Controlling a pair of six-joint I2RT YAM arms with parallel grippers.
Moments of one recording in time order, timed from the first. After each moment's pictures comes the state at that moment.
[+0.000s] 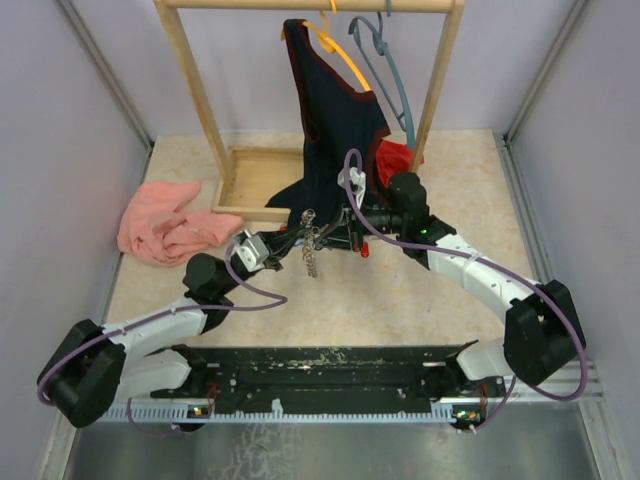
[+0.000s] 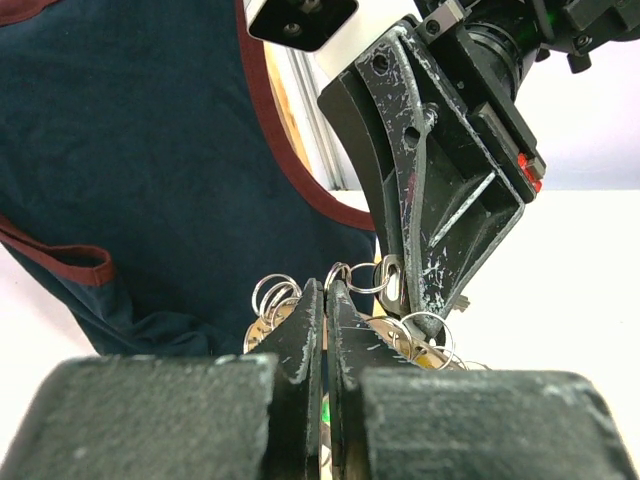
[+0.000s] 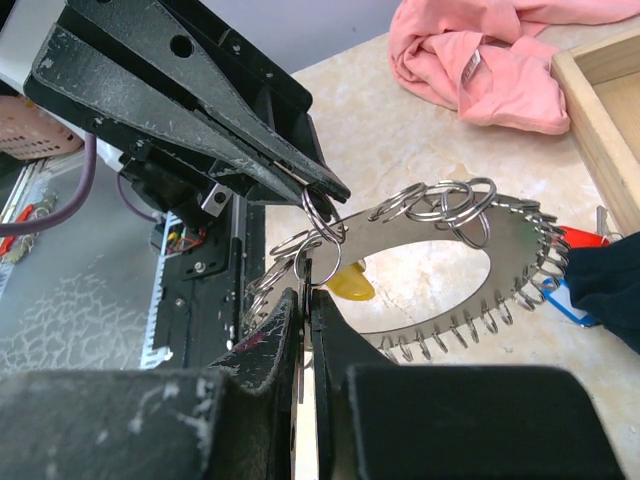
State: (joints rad) left arm -0.66 1.12 0.37 1.16 0.38 0.18; right arm 0.54 1.36 0.95 0.17 -0.99 0.16
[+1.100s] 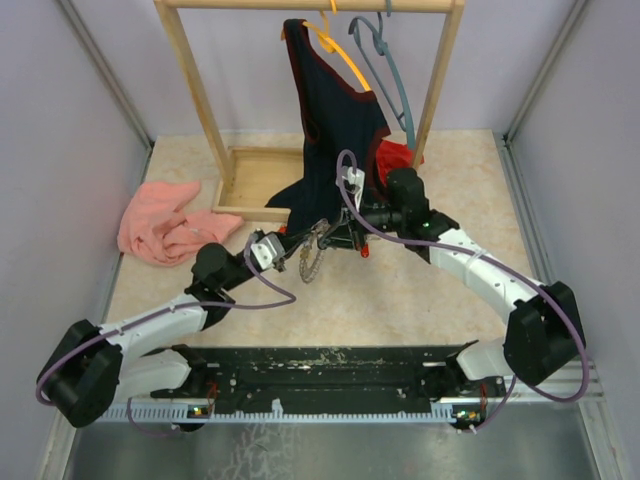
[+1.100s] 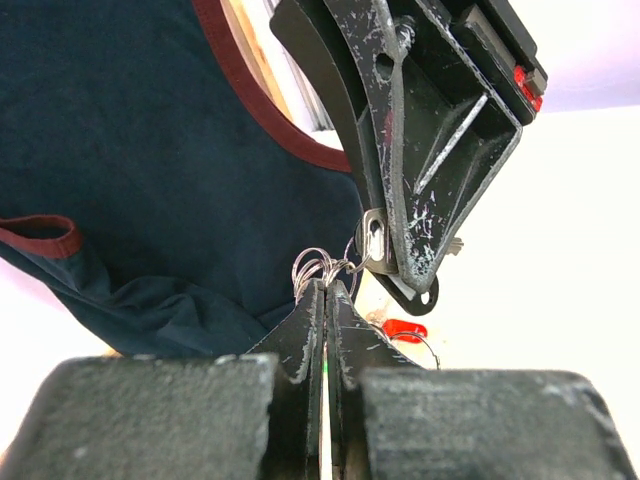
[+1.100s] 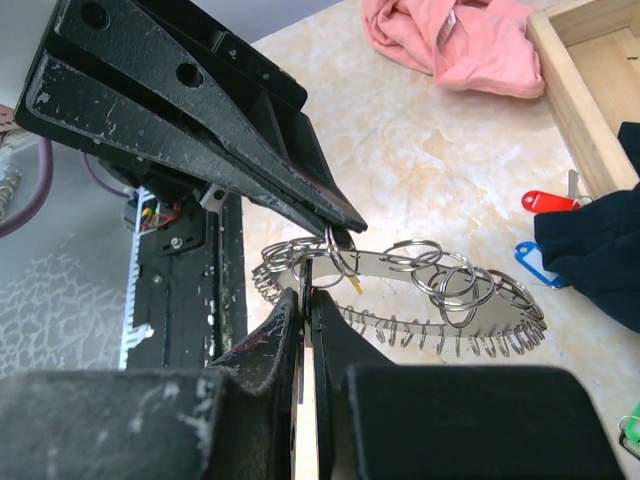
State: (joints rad) left arm -0.67 1.12 0.42 0.94 0.39 0.30; right arm 0.54 1.36 1.01 -0.02 -0.95 0.05
